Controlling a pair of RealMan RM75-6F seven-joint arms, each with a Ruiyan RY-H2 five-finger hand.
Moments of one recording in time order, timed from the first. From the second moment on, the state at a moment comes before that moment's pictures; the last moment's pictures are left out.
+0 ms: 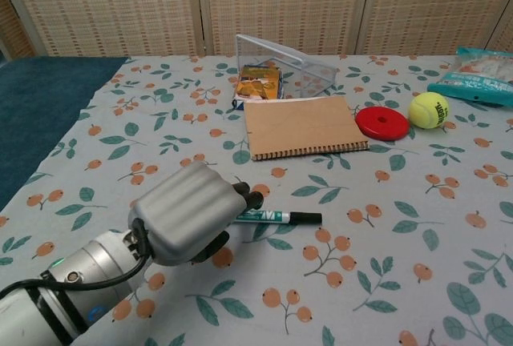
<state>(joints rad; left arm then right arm) -0.51 -2.00 -0.10 -1.21 1.63 1.07 0.90 -0.01 -1.06 0.00 -1.76 -1.51 1.47 -0.22</state>
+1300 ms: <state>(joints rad) -0.57 -2.09 -0.10 -1.12 1.62 1.22 0.92 0.05 -1.19 0.00 -1.77 -1.62 1.45 -0.24</state>
